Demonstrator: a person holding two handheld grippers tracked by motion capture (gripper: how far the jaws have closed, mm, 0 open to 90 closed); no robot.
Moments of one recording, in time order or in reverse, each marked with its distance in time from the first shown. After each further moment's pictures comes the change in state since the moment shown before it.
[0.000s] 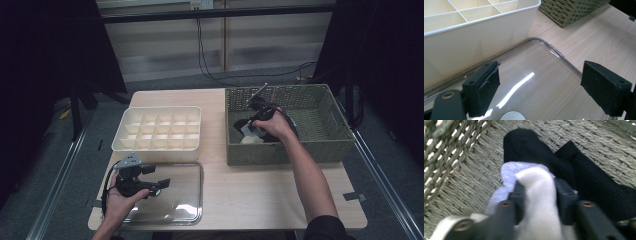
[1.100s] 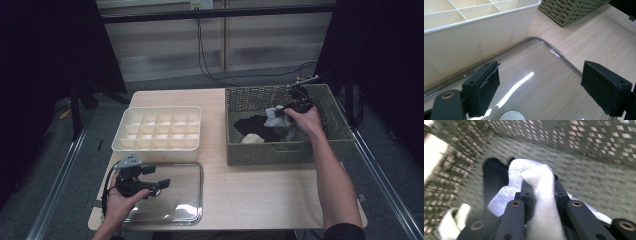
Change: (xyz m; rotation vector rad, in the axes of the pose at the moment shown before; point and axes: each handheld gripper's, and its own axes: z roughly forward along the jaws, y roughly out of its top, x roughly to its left) left arm 0.001 0.000 0.001 0.005 -0.003 -0.004; right arm -0.079 -0.054 -0.059 -0.286 0.070 0.254
